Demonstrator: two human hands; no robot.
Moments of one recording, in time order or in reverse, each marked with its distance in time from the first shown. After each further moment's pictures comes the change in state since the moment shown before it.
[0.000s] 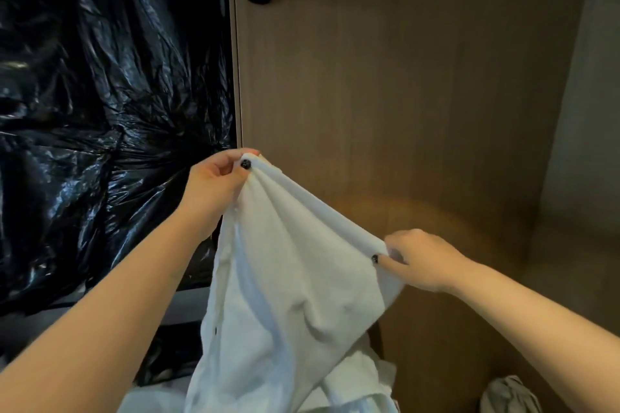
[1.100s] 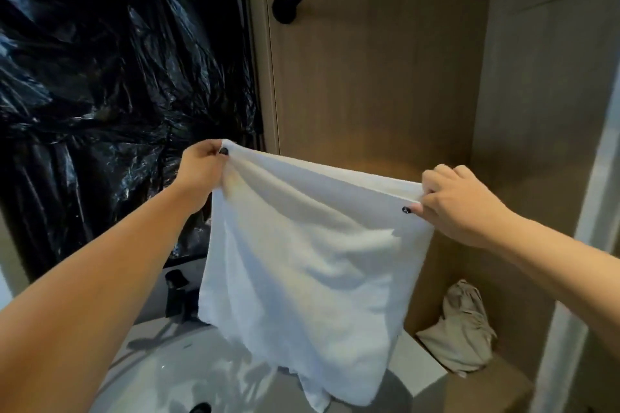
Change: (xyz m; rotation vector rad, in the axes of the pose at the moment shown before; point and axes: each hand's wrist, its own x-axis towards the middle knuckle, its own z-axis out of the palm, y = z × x) left_hand -0.054 0.065 -0.165 0.152 -0.087 -0.081; right_hand -0.169 -0.163 -0.072 -0.544 0.400 -0.044
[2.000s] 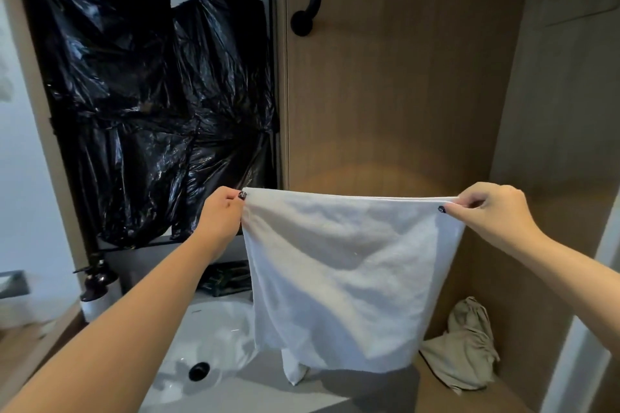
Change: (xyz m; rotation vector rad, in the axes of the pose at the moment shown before) left_hand -0.120 -0.016 0.041 0.151 0.131 -0.143; right_hand -0.055 0.069 -0.005 0.785 0.159 0.522
